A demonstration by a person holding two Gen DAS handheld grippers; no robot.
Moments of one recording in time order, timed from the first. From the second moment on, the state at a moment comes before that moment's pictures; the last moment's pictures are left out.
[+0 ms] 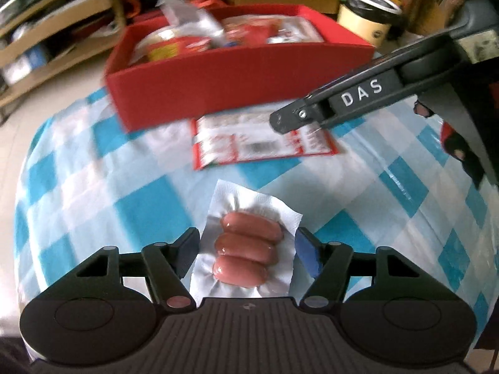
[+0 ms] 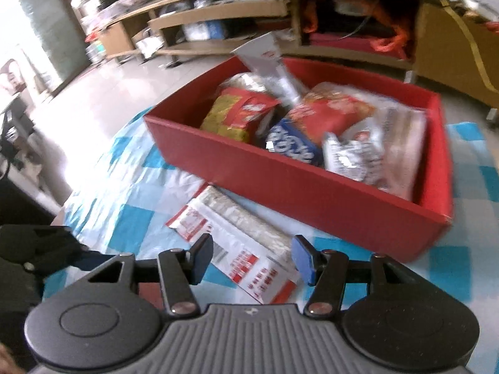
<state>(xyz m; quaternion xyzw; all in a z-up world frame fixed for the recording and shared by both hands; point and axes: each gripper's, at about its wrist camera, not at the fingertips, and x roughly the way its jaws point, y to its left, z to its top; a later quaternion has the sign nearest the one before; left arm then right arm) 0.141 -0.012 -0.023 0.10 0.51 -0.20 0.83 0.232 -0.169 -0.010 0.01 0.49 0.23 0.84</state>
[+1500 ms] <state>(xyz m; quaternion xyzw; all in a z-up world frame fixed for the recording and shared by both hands) 0.116 0.027 -0.023 0.08 0.52 -0.16 0.83 0.135 -0.150 -0.010 -0.03 0.50 0.19 0.84</state>
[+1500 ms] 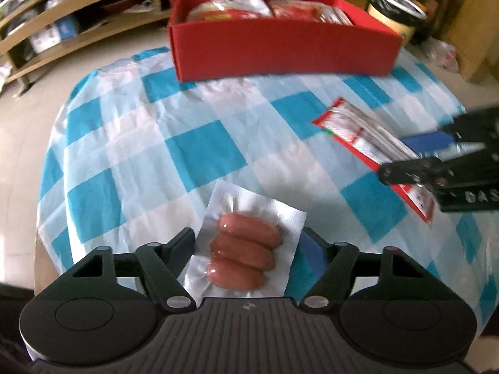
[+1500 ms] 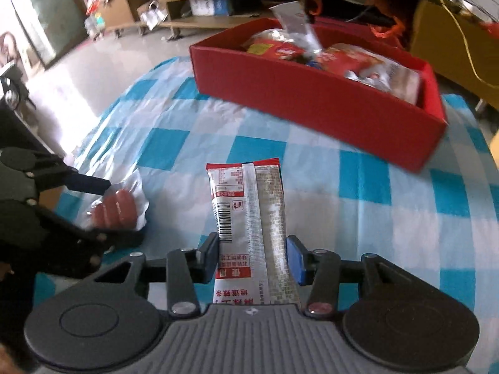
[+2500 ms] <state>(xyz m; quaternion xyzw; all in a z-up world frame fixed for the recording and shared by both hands) 0.137 -0.061 -0.029 0.00 0.55 0.02 0.84 0.129 -0.225 0.029 0.11 0.44 0.17 0.87</state>
